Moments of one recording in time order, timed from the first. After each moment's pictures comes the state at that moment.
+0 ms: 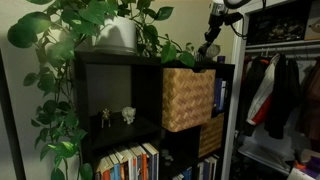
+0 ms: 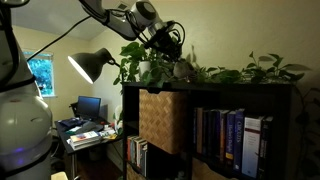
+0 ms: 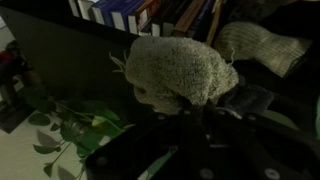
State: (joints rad) arm -0.01 -0.31 0.07 -1.95 -0.46 2.10 0.10
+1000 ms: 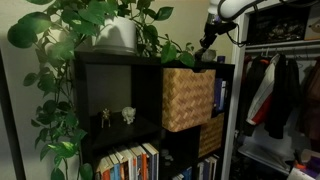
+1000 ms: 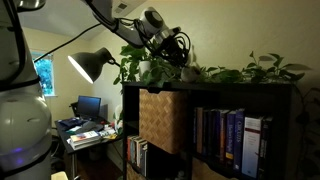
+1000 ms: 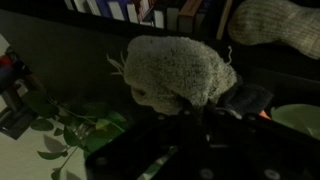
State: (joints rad) arm -0.04 -0.22 0.07 -1.95 -0.51 2.23 0.22
